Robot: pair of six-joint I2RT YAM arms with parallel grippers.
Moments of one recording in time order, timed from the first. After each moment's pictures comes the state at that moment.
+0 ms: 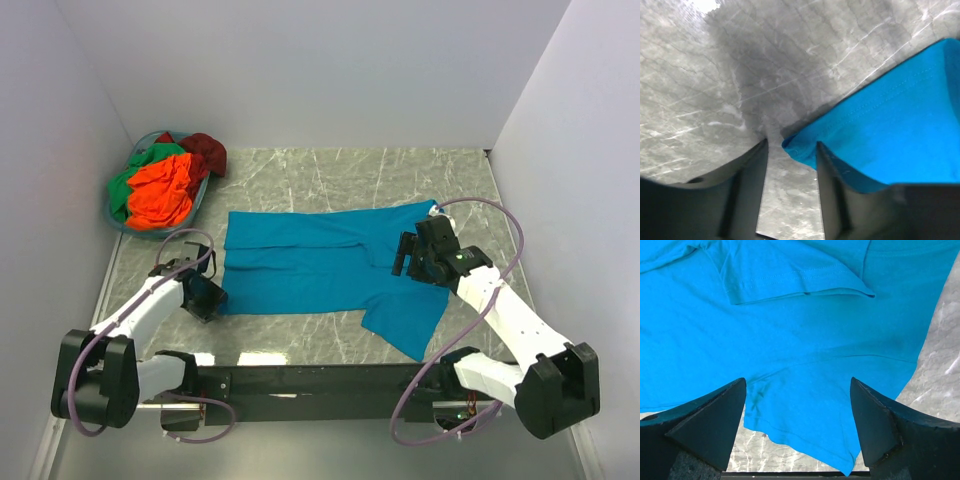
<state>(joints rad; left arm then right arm) -0.16 1.16 0.55 -0.70 -0.10 -1.12 0.34 1.08 0.79 -0.69 0.16 0.54</state>
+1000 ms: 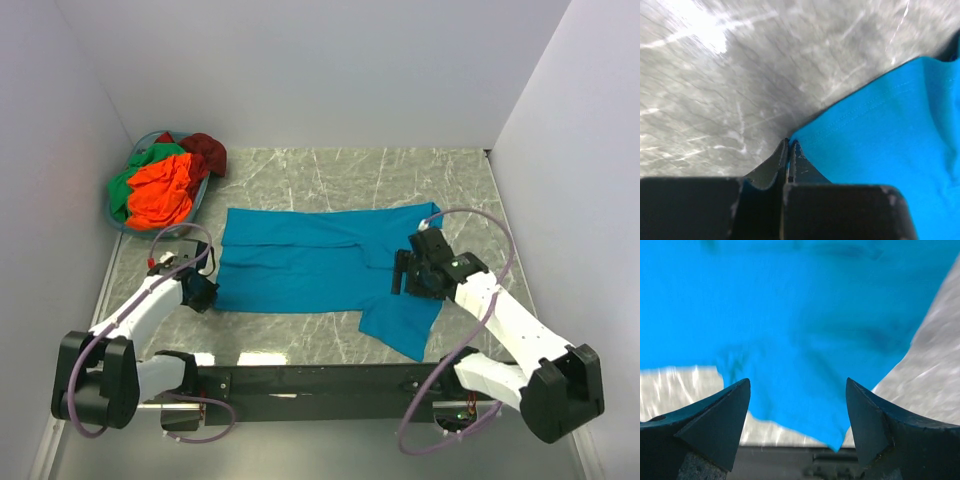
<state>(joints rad) -0.16 1.16 0.56 -0.65 -0.21 -1.11 0.38 1.07 0.76 -0.78 0.12 0.51</state>
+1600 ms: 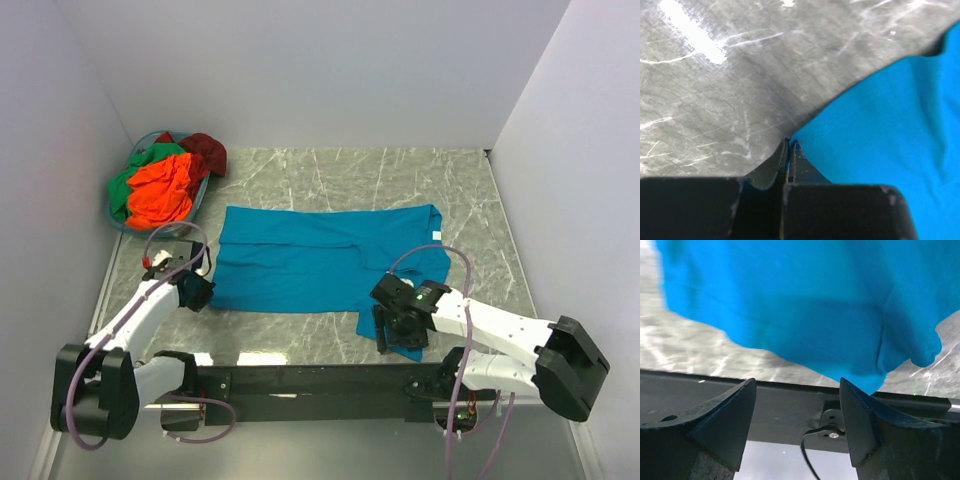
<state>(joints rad) -0.13 1.11 0.56 -0.65 -0.25 -1.09 0.85 1.10 0.59 -0.91 0.04 0.77</state>
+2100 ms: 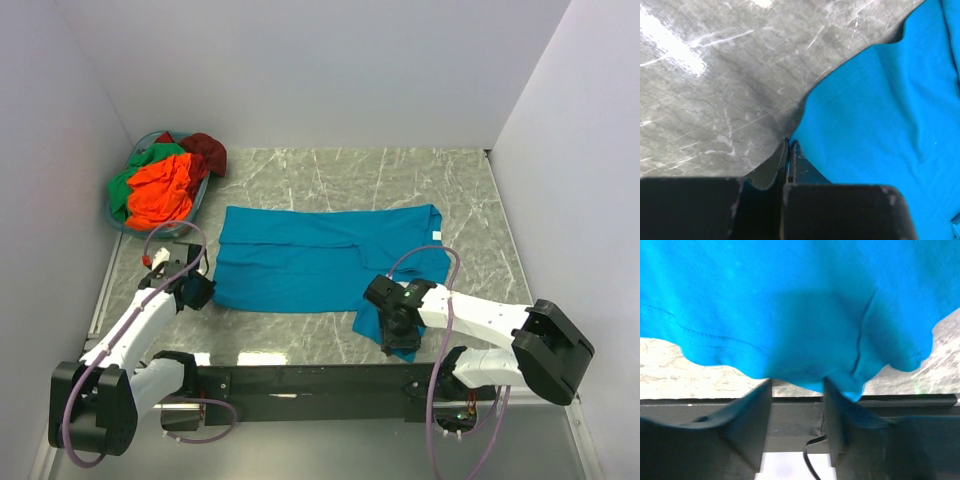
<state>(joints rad) -0.13 1.01 0.53 -0.61 -0.20 -1.05 0.85 1.23 0.57 -0.87 0.07 0.85</state>
